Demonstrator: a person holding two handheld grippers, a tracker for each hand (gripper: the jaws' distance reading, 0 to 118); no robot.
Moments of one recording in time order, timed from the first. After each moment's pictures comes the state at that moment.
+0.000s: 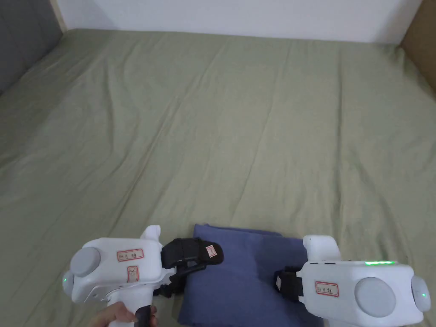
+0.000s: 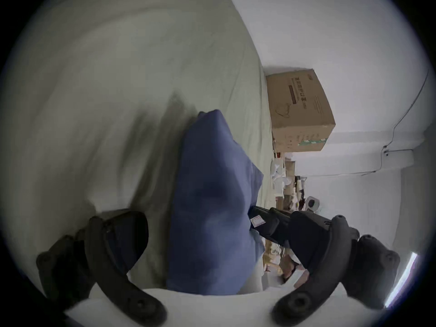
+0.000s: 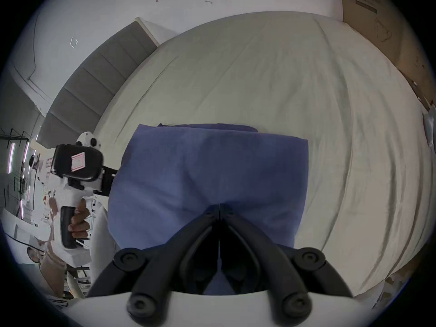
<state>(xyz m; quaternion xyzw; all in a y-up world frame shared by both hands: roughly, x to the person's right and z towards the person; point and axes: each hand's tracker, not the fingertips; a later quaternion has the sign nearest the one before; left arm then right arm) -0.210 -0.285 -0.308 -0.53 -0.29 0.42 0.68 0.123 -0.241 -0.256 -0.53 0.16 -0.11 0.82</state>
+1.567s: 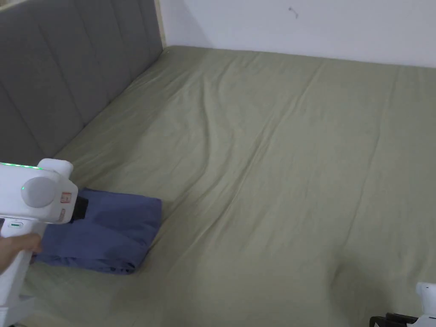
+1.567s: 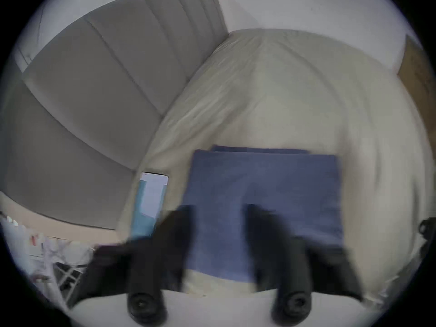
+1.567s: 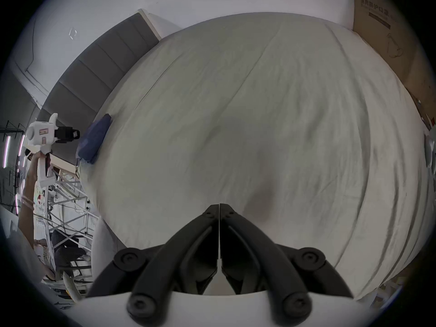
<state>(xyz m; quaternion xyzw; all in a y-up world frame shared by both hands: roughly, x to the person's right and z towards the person) -0.484 -0.171 -0.360 -0.50 0.13 -0.01 0.85 0.068 -0.224 -0.293 -0.54 0.15 -0.08 0.82</state>
